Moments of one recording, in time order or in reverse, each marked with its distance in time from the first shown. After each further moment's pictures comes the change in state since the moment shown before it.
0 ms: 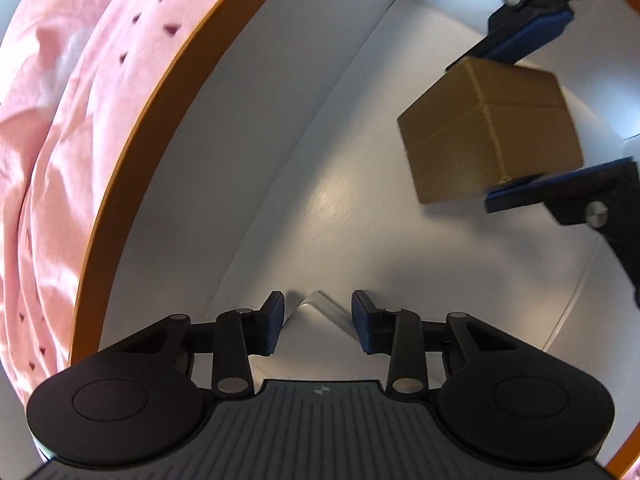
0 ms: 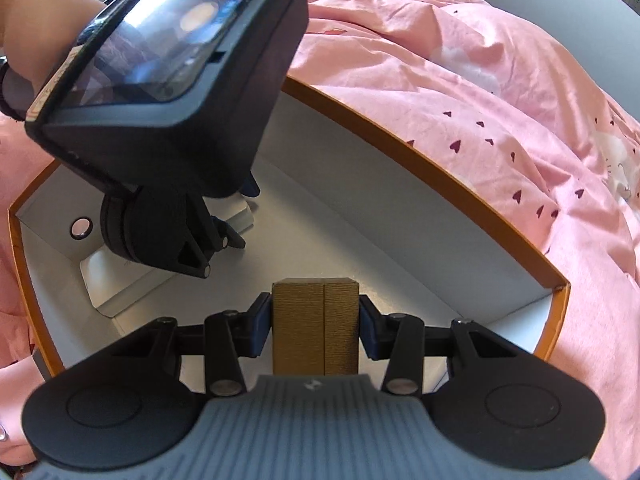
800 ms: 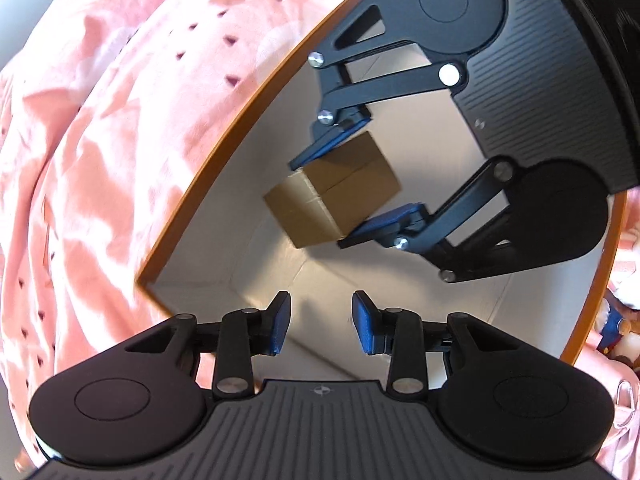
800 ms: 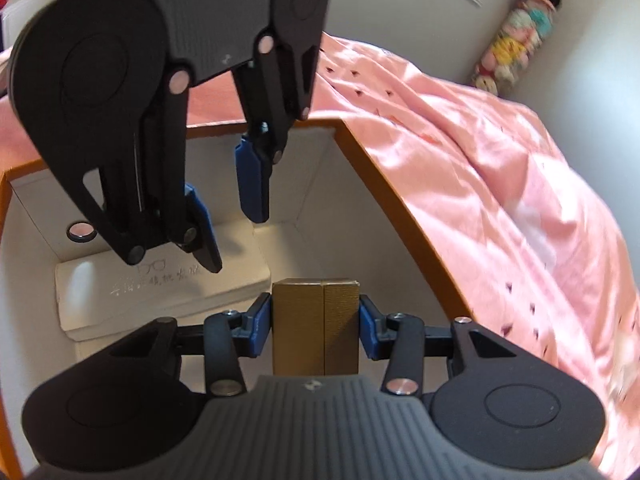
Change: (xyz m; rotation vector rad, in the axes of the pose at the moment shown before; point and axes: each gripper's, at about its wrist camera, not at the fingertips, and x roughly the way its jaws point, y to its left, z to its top) left arm -0.049 0.034 -0.082 -0.060 -0.139 -0.125; right arm 0.035 0.048 0.038 -0.477 -0.208 -0.022
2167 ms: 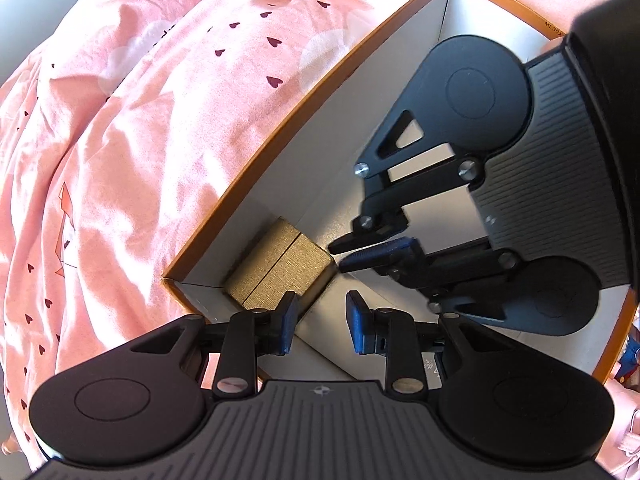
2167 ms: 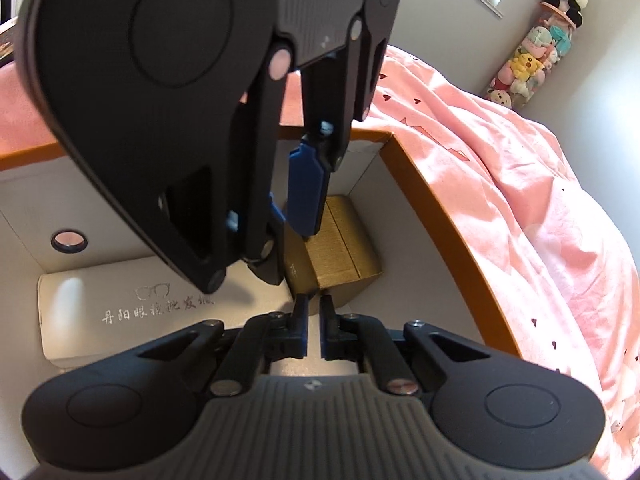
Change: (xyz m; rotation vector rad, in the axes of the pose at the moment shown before) left arm 0.027 -0.003 -0.052 -0.065 -0.065 0.047; right arm 0.002 0.044 0.010 -0.037 0.020 0.009
